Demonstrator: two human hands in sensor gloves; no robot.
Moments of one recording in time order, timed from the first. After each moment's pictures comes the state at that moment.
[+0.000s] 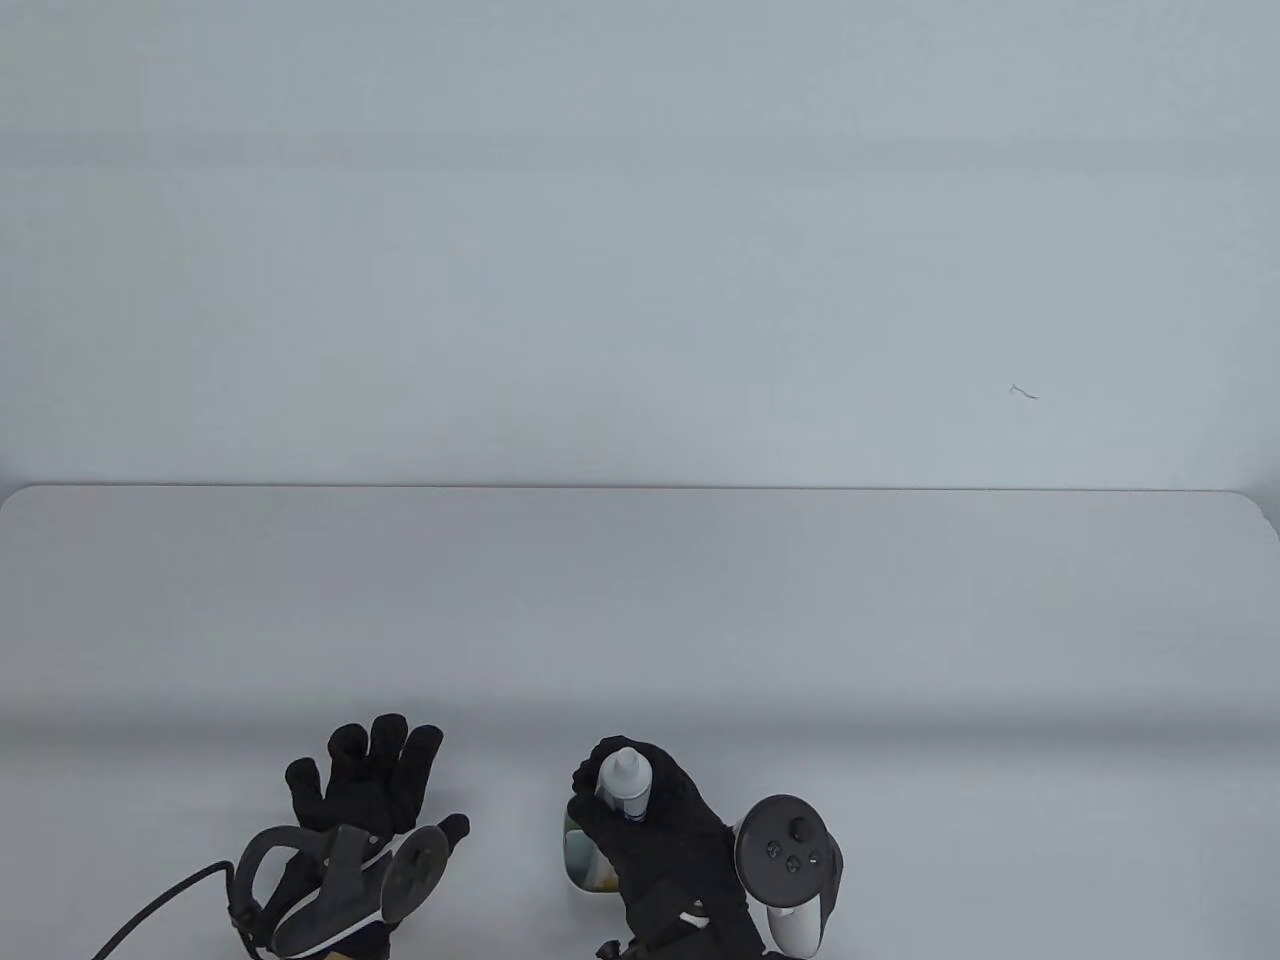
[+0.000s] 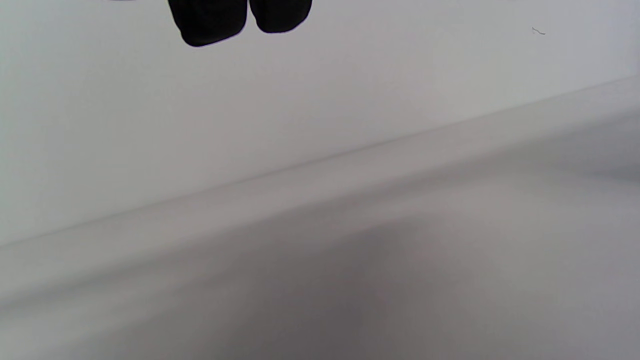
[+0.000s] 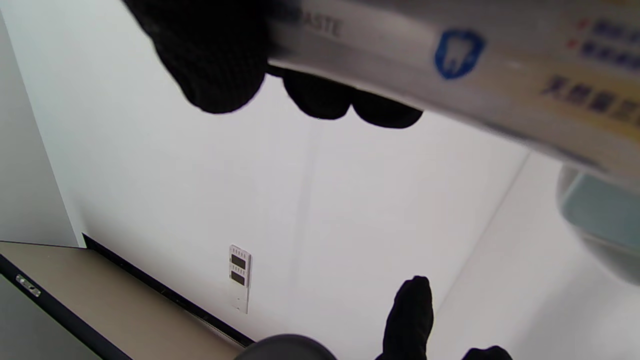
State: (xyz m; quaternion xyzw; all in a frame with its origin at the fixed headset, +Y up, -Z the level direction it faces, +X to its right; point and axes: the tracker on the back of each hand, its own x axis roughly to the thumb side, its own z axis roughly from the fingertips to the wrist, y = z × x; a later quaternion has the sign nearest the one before) left_hand -0.237 -0.709 -0.296 0.05 -0.11 -0.12 0.99; right_hand 0.037 -0.668 -0.283 0.19 -0.05 0.76 0.62
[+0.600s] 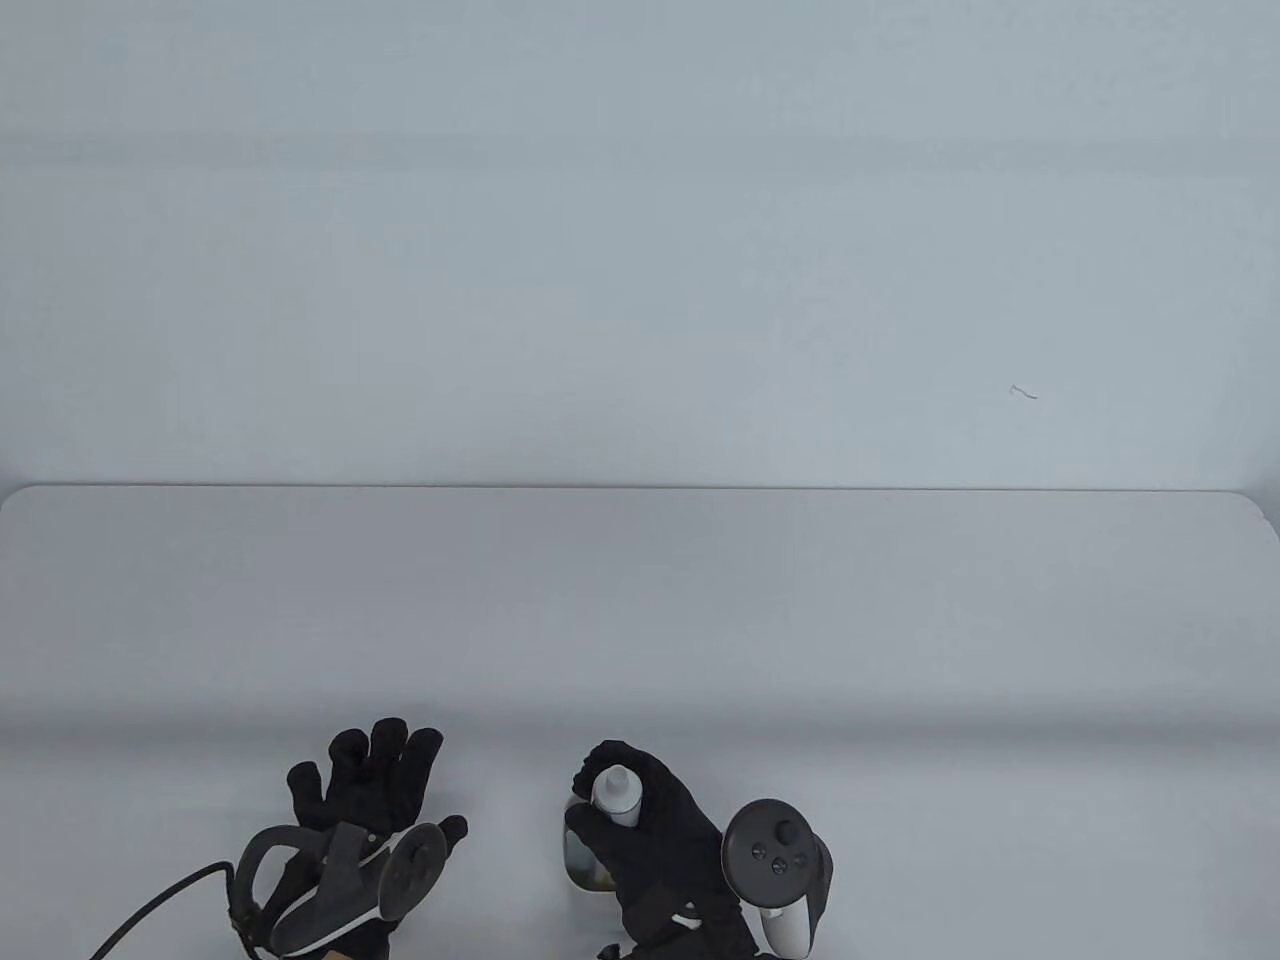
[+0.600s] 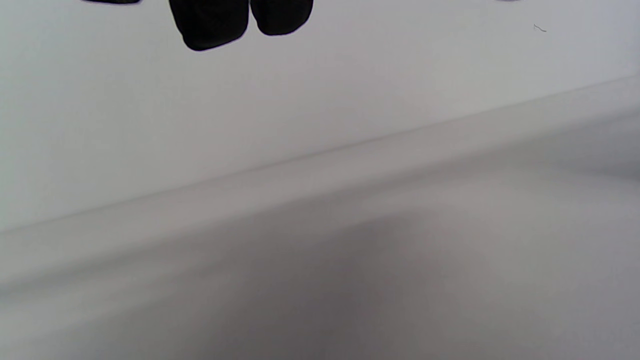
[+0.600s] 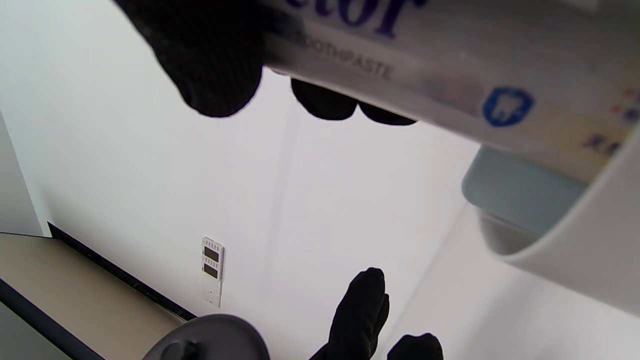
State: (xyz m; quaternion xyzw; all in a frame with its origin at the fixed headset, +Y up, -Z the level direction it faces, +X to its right) left_hand -0.238 -0.710 -0.298 0.04 -0.11 -0.11 0.99; right_hand 0.037 -0.686 -0.289 0.18 -0.05 0.78 0.60
